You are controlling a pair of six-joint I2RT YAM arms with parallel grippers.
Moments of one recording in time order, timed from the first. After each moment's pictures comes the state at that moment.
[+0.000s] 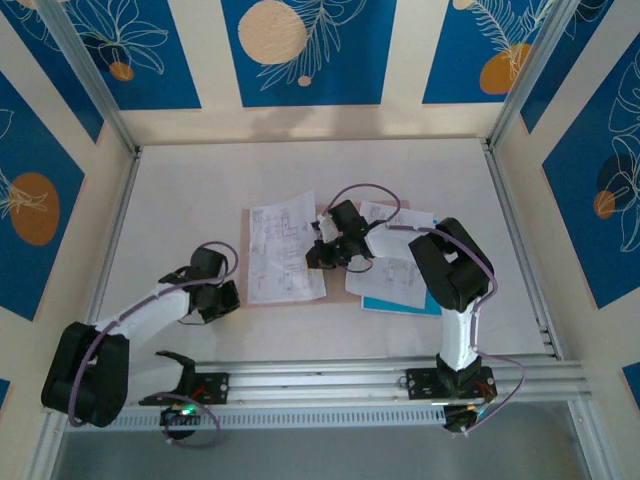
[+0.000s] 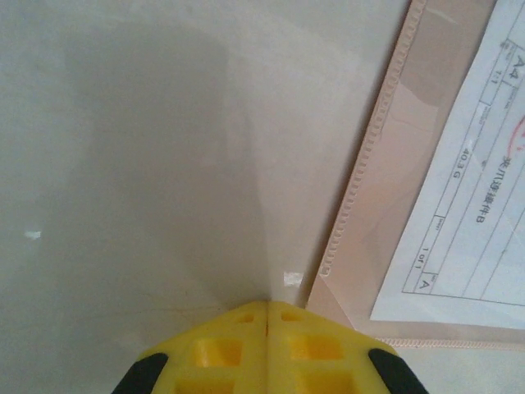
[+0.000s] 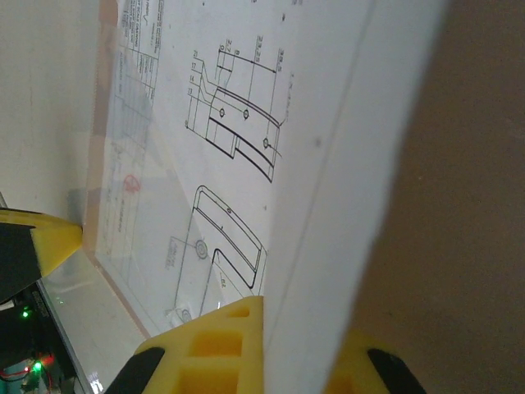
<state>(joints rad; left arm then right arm) -0.31 1.19 0.48 -0.53 0.16 -0.73 0.61 1.94 1.10 -0.18 -0.60 0.48</state>
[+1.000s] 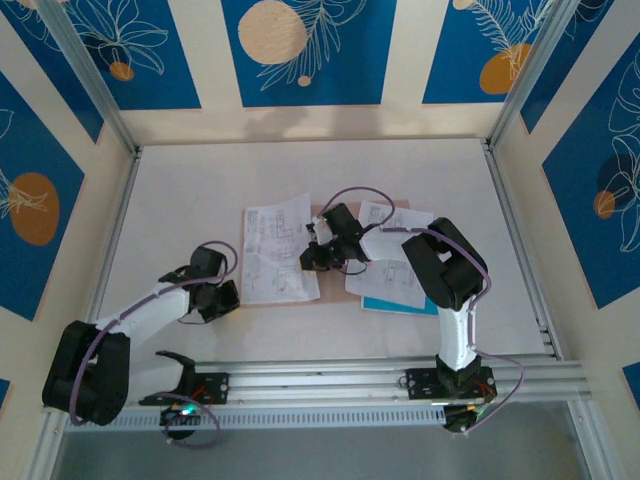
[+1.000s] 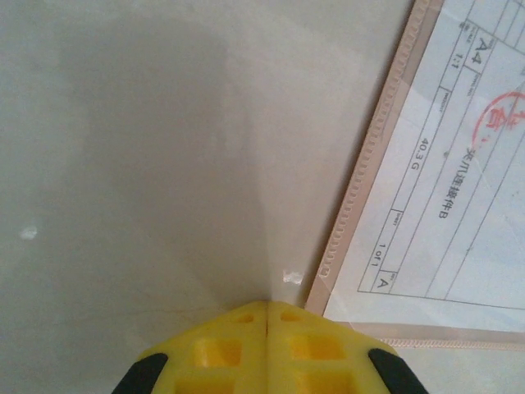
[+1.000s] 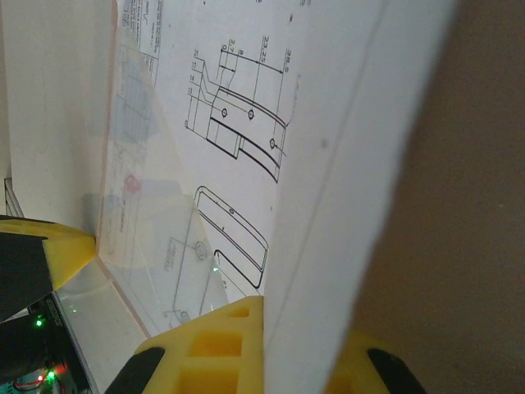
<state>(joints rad) -0.31 1.21 0.48 -0.53 0.18 -0.73 0.64 1.97 1.10 -0.10 -0.61 0.54</state>
